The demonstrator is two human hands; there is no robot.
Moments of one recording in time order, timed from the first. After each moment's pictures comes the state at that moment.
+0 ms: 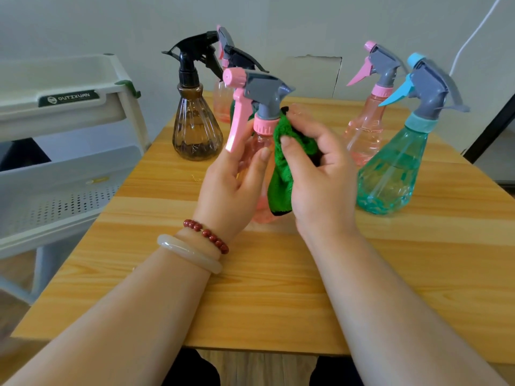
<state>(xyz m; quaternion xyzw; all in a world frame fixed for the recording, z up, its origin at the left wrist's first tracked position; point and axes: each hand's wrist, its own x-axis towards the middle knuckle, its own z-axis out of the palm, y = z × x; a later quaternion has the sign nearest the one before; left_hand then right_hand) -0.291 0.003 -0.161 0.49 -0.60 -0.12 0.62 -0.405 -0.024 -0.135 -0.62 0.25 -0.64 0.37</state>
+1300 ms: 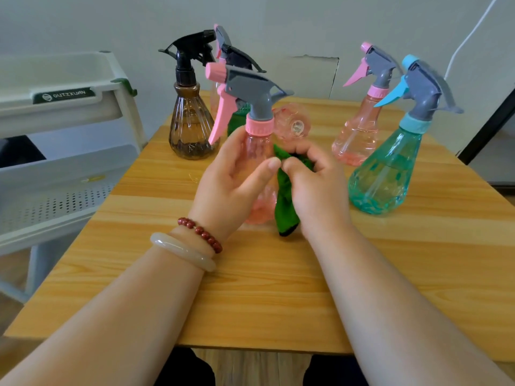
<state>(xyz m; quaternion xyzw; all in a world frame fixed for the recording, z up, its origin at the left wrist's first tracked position) -0.289 0.006 -0.163 0.50 -0.60 -0.17 0.60 -0.412 -0.032 -0.142 -0.62 0.37 -0.56 0.42</state>
